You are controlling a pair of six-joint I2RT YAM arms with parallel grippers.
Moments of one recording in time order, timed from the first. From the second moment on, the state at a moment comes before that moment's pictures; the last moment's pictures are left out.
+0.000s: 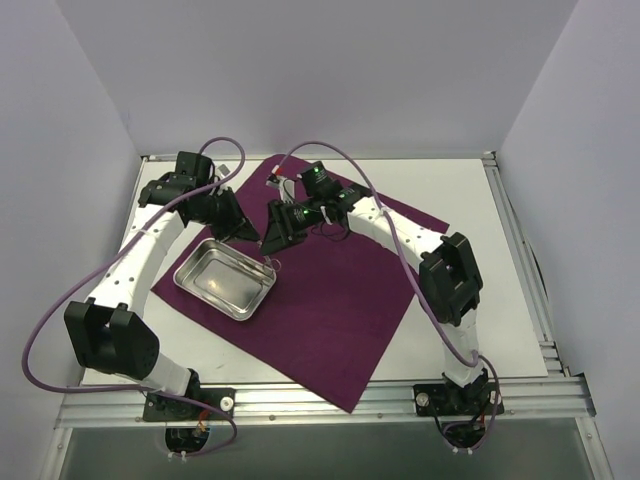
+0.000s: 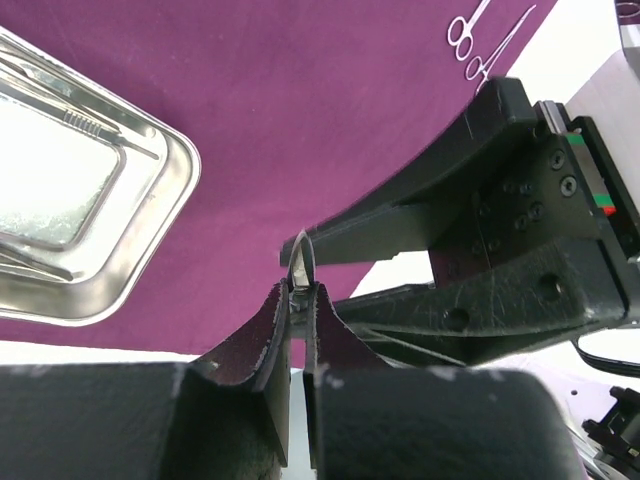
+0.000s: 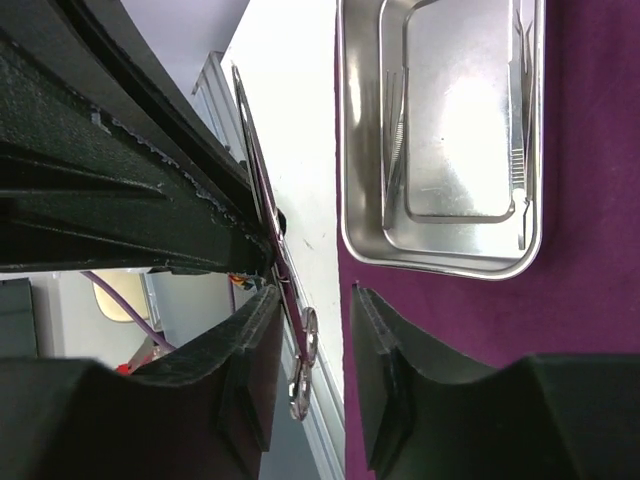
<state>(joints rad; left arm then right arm) -0.22 1.52 1.51 -1.01 0.43 -0.64 0.71 2.03 1.75 -0.46 -0.82 0.42</state>
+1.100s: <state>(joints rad) -0.17 1.61 1.60 -1.05 0.27 -0.49 0.12 2.08 1.54 -0.13 -0.62 0.80</state>
